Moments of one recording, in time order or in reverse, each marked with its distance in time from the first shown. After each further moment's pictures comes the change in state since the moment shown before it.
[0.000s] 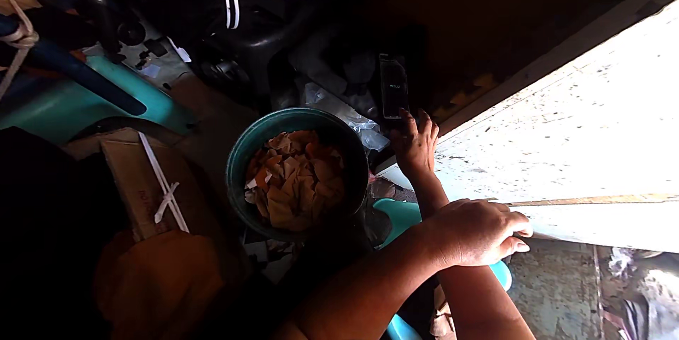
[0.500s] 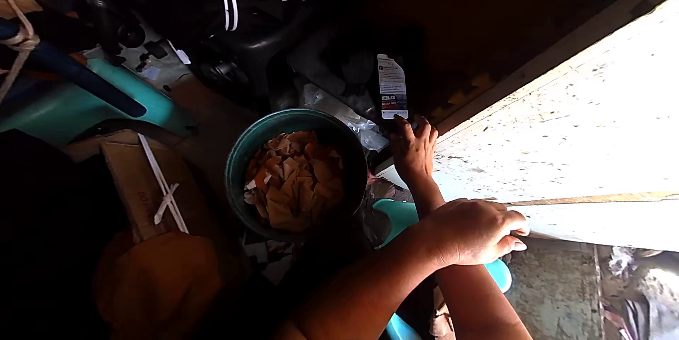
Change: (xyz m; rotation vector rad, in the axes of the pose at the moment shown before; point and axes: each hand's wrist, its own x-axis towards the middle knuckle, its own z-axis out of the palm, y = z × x) left_hand 0.000 -0.001 0.001 0.008 -0.004 -0.006; right_hand -0.009 0.001 0.003 -0.041 0.020 -0.028
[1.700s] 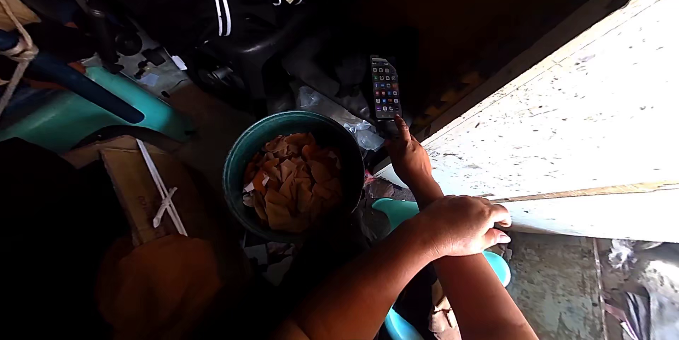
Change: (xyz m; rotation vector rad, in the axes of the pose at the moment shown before) left_hand 0.005 -0.003 0.001 0.037 -0.148 -0.138; right_hand 0.000 -0.007 -0.024 0.077 -0.399 0.225
